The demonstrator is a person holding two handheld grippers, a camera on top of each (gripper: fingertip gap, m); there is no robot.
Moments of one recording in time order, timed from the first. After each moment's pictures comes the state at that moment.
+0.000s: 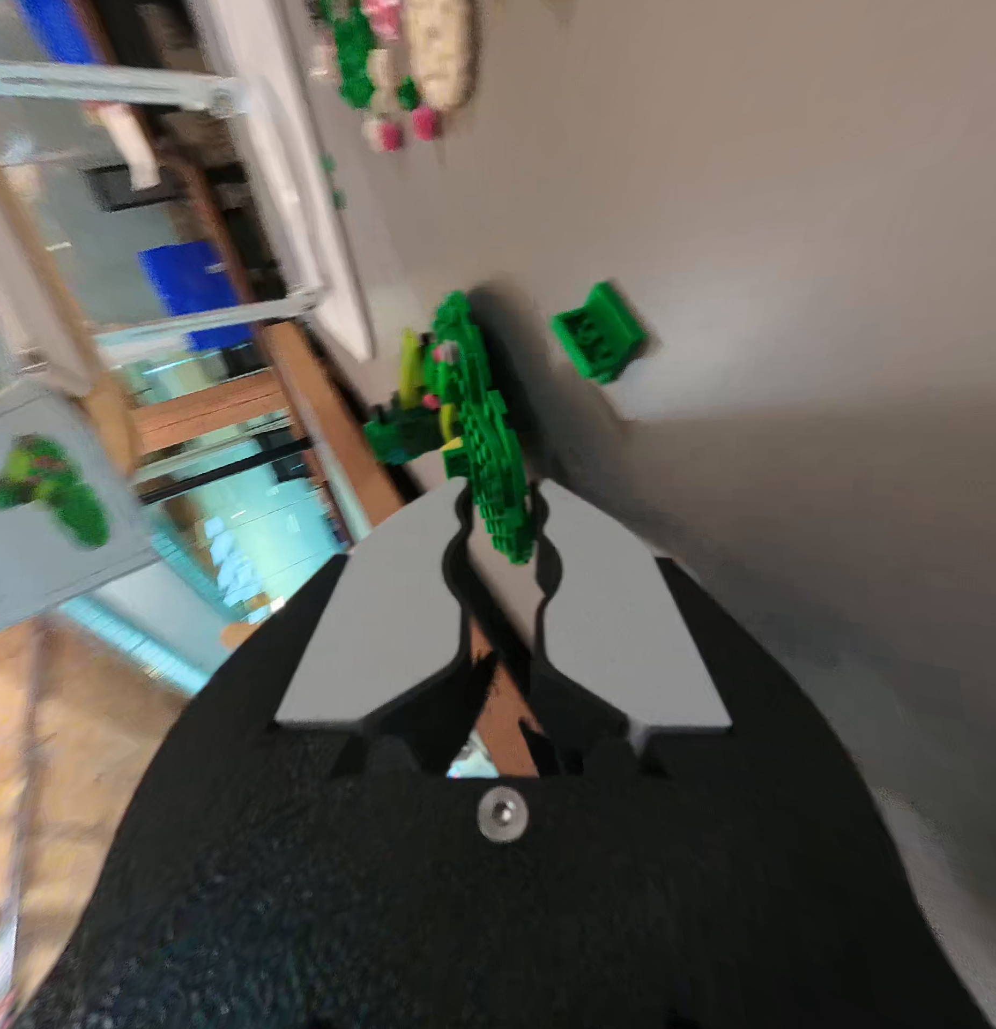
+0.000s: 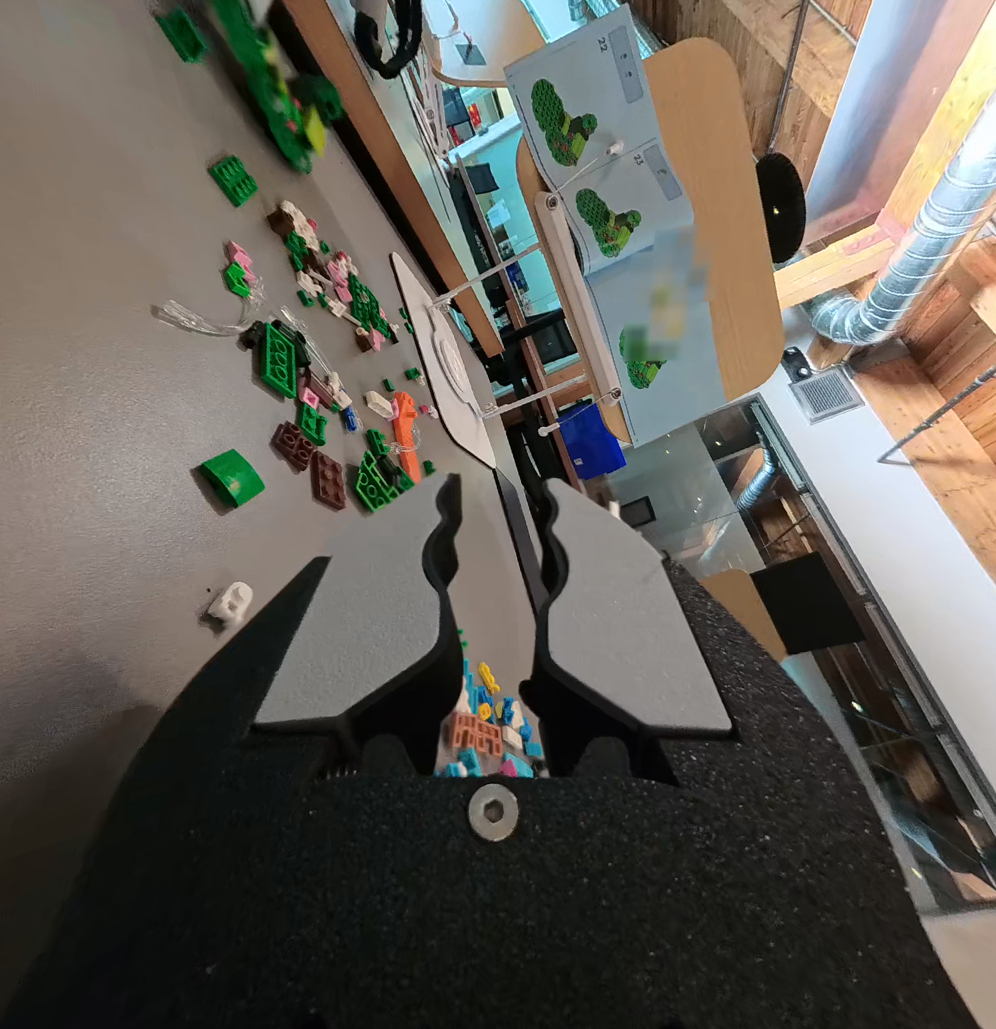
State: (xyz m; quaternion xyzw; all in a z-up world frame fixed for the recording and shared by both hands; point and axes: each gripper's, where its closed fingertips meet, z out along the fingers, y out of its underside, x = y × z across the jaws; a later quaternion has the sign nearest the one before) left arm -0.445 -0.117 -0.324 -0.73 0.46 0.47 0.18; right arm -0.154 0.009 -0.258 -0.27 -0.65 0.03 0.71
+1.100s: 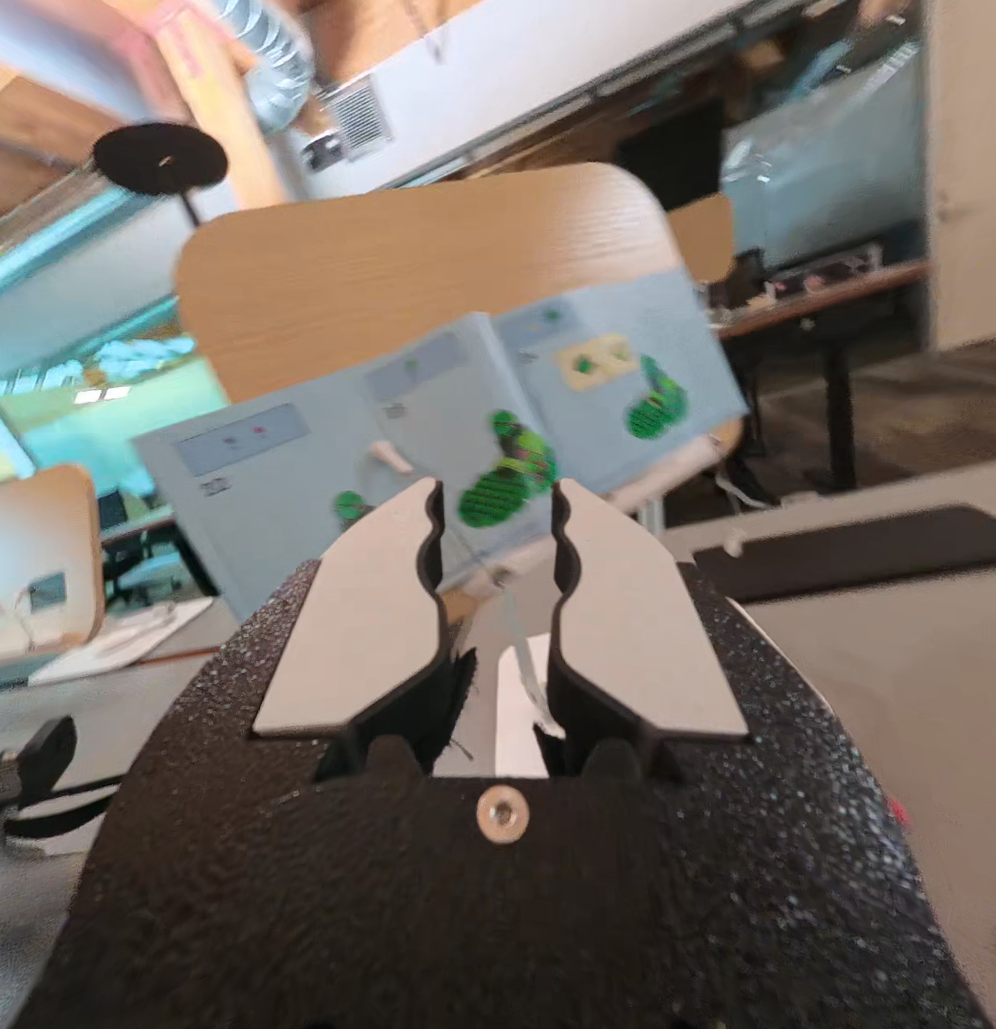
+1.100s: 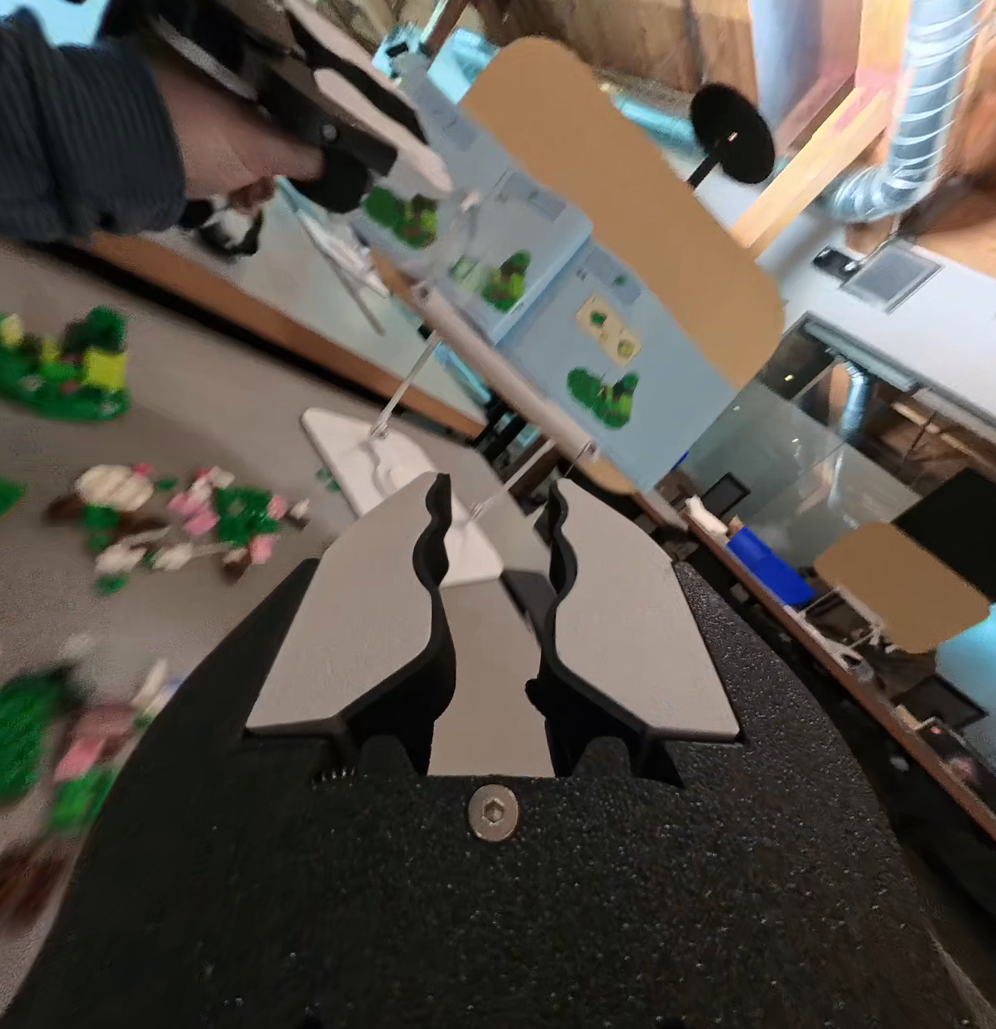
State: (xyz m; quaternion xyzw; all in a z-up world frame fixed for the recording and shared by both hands) left arm -0.467 0.032 -0.108 -0.62 -0.03 0.28 0.73; right arm -0.249 0.057 -0.180 -0.37 -0.56 0.20 0.71
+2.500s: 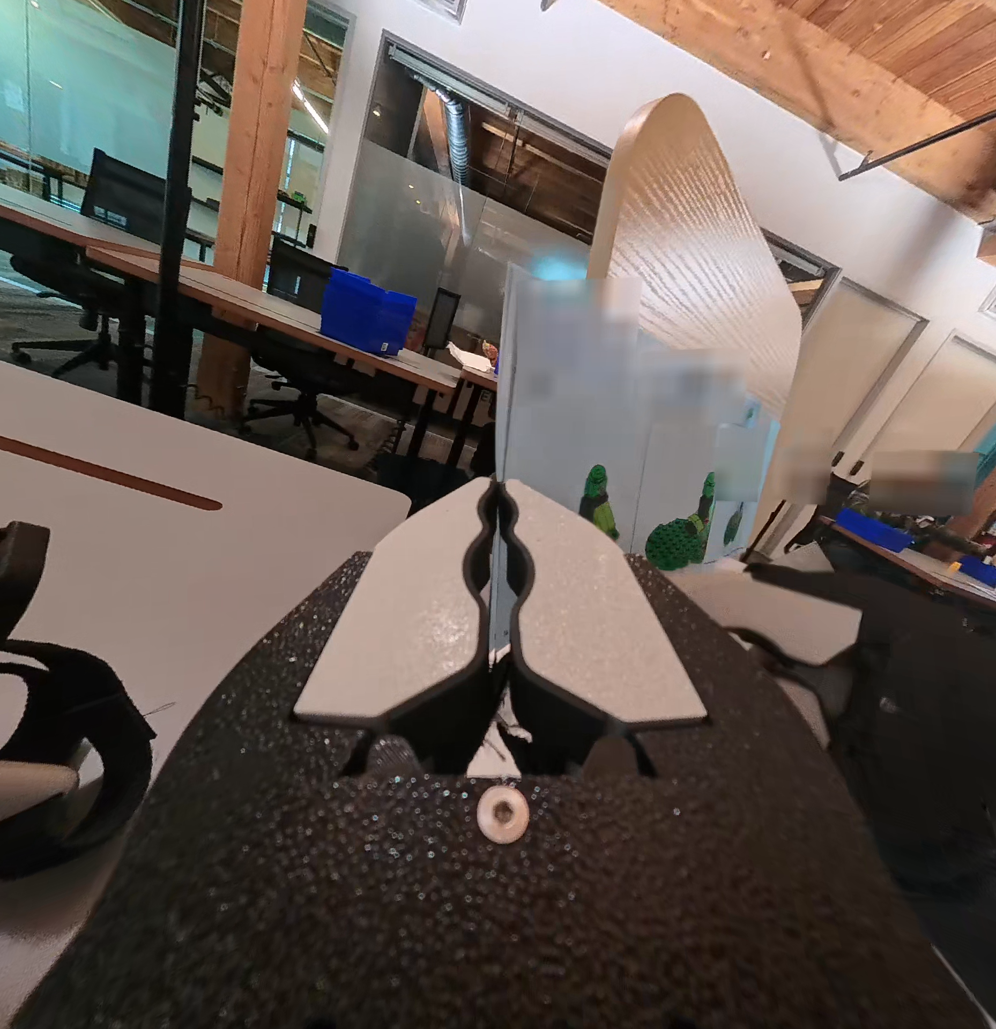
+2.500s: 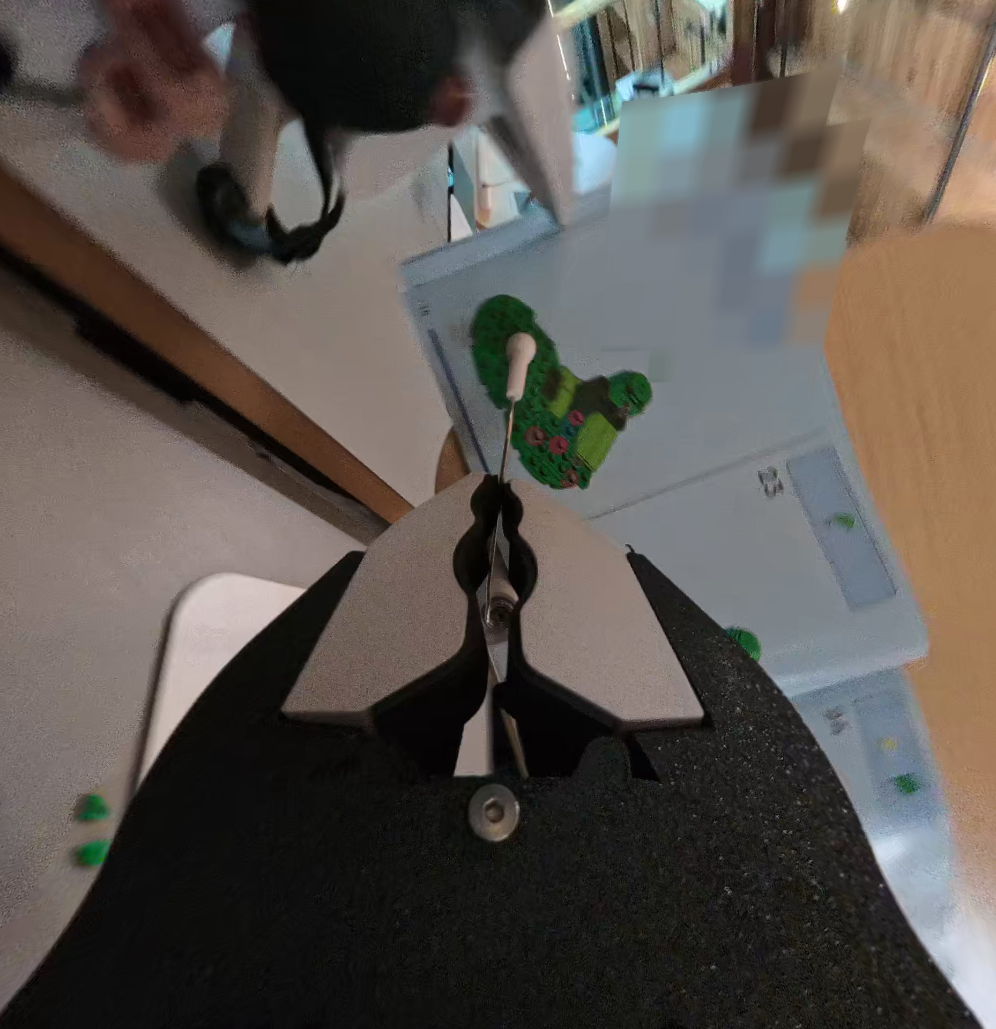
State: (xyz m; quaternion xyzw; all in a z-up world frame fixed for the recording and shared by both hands) left arm -0.607 -0.004 -0.119 -0.60 -0.22 -0.01 0.77; right arm -0.551 0.042 -0.167 -0.19 -0.73 0.10 0.65
